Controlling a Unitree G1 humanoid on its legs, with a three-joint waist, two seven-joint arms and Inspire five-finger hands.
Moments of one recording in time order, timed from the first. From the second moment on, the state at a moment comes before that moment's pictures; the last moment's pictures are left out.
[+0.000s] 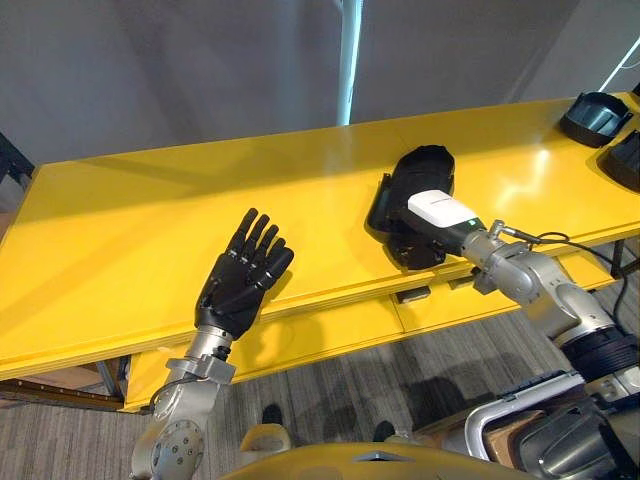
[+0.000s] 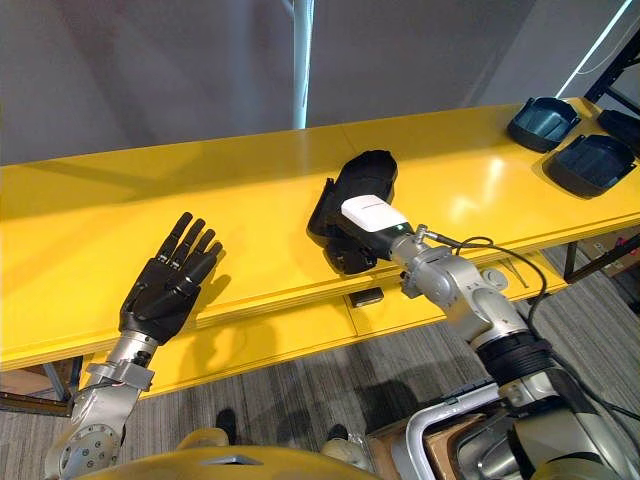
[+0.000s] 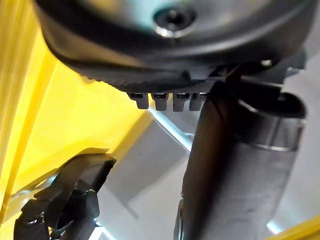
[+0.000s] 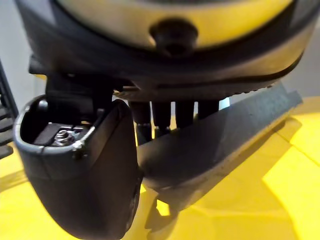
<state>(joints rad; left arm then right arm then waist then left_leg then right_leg) 0.36 0.25 -0.06 -0.31 -0.94 -0.01 -0.19 -0.38 -0.85 0.37 0.19 -0.62 -0.31 0.15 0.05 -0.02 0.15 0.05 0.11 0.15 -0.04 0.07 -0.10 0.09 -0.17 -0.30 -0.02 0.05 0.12</state>
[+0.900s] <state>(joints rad) 0.36 0.29 -0.08 -0.24 -0.98 -0.04 -0.23 -0.49 -0.96 0.51 0.31 -0.82 -0.65 -0.33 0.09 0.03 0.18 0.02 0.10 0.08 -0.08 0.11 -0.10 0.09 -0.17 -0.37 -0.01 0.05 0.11</state>
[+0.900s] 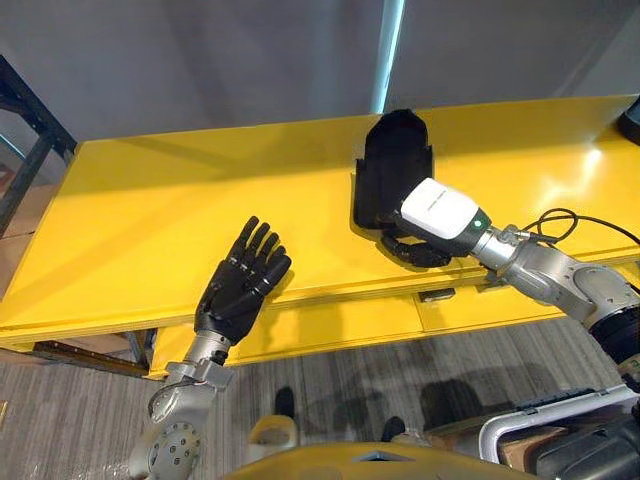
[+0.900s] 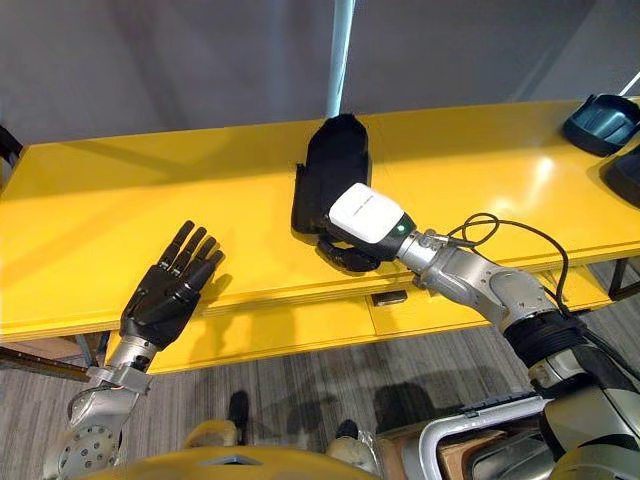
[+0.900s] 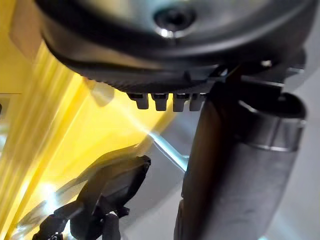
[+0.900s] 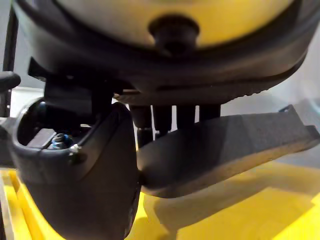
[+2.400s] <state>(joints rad) 0.34 0.27 0.00 -0.36 -0.67 -0.13 -0.17 -0.08 -0.51 -0.13 -0.07 -0.38 -0.53 -0.37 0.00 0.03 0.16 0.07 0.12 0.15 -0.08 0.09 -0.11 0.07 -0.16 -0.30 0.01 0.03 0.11</state>
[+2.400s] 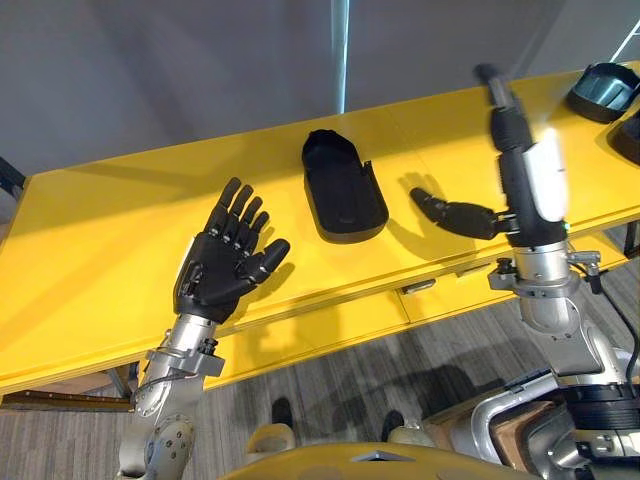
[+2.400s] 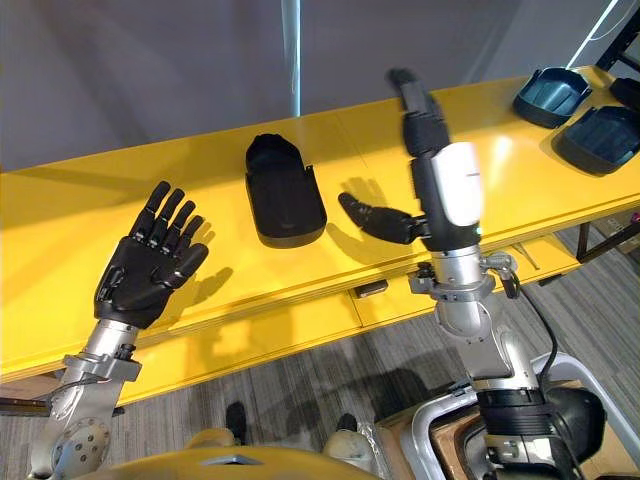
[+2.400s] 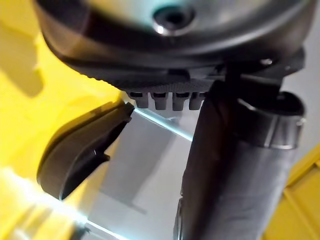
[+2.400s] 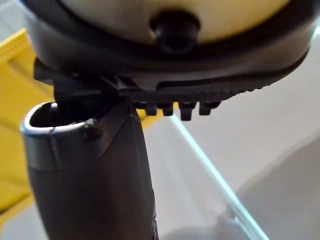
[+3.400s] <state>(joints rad) -0.02 0.18 0.01 -0.02 -0.22 -0.09 0.44 0.14 -0.20 -0.20 -0.21 0.02 -0.46 -0.33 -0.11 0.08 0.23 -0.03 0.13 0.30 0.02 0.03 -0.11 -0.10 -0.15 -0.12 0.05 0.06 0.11</state>
